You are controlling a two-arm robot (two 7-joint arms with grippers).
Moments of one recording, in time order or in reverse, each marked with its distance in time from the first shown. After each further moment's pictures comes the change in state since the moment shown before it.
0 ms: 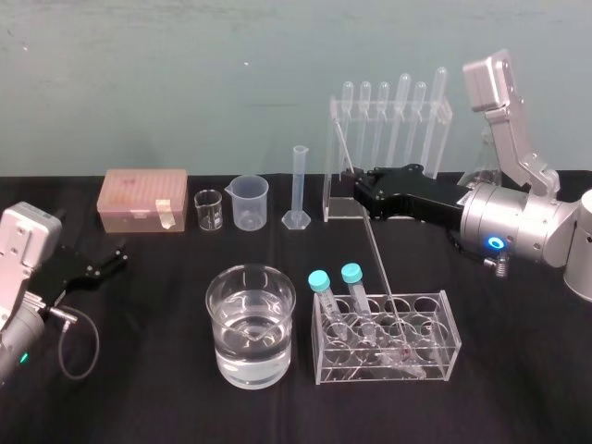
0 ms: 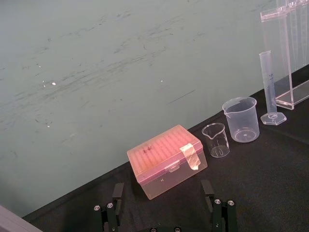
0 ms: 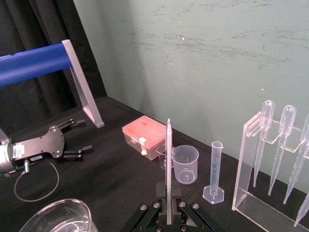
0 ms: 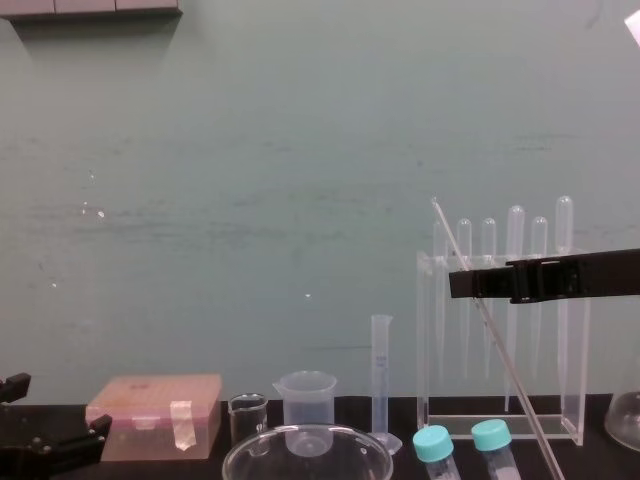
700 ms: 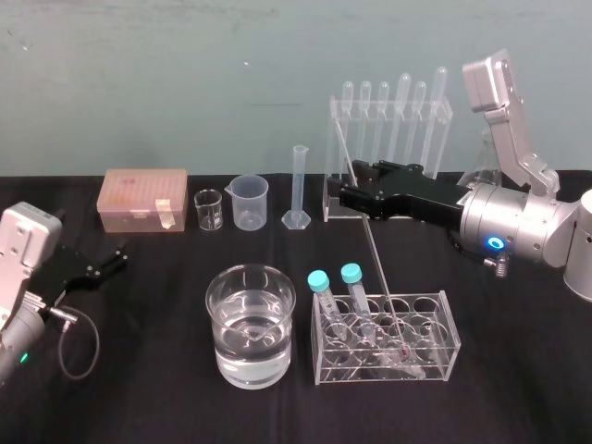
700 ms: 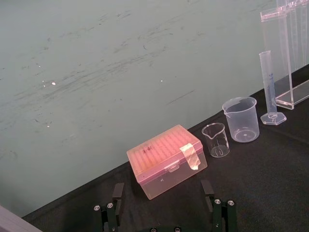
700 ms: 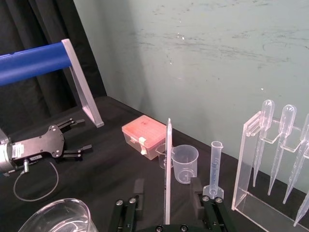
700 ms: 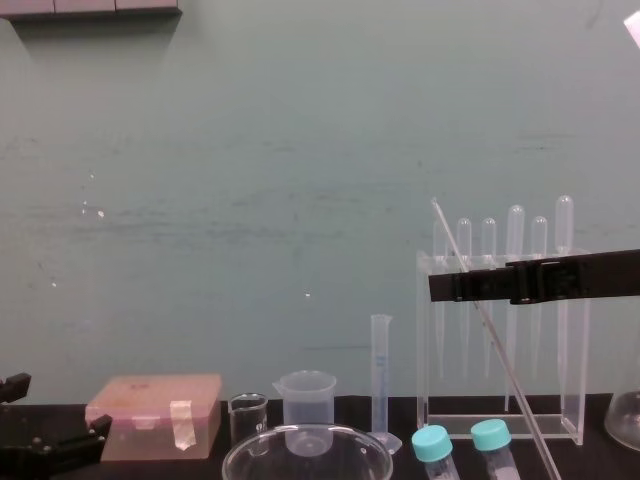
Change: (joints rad) left arm 0.000 0.000 0.000 0.000 0.000 0.000 0.000; right arm 0.000 0.000 -0.001 0.001 -0.002 -0.001 0.000
